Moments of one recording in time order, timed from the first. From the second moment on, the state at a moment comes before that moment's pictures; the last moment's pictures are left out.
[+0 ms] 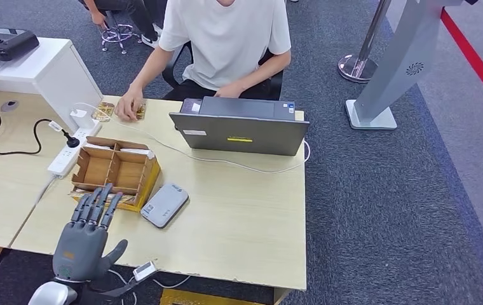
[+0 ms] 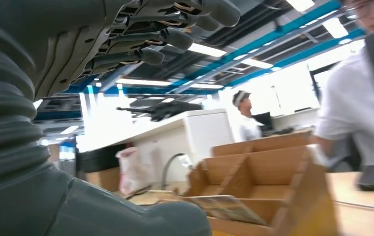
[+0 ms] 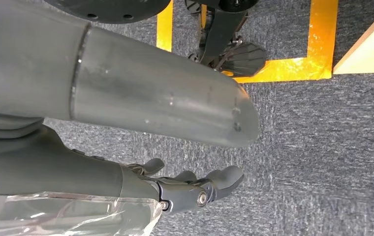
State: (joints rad) left arm 0.26 0.29 -0.21 -1.78 -1.39 0.54 0.14; right arm -0.06 0.17 -0.94 -0.21 0.94 -0.12 -0.28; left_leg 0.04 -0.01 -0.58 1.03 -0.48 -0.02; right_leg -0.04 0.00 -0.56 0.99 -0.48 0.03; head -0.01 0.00
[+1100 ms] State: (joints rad) left arm -0.02 0.20 0.01 -1.37 -1.51 0.65 0.02; right arm -0.09 0.17 -0.93 -0.21 0.99 -0.12 -0.25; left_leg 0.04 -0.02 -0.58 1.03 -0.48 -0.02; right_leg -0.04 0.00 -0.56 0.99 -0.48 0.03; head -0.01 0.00
